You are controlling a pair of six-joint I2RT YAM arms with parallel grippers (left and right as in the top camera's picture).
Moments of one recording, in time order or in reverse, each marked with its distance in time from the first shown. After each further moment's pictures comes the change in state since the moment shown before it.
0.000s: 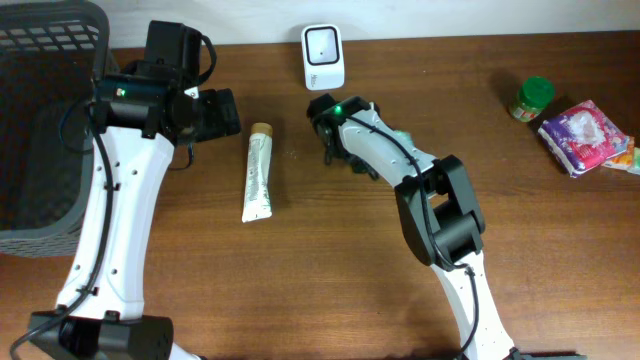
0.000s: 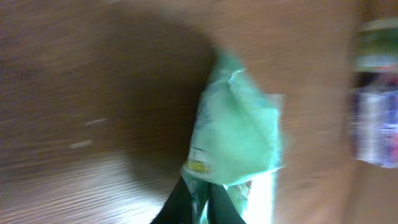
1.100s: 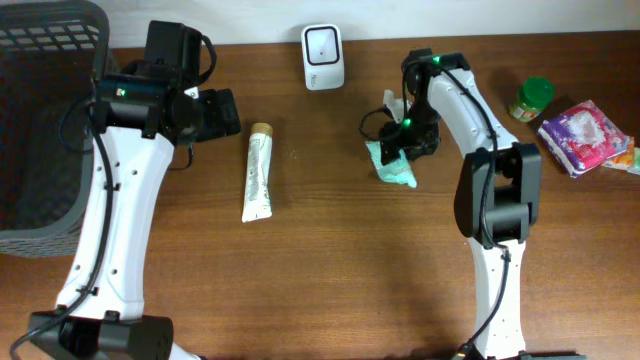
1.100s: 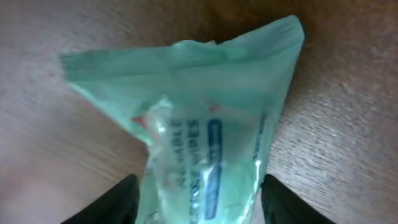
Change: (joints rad) left arm 0.000 0.000 0.000 0.000 0.000 0.000; right arm -0.361 0.004 0.147 -0.164 -0.906 -0.535
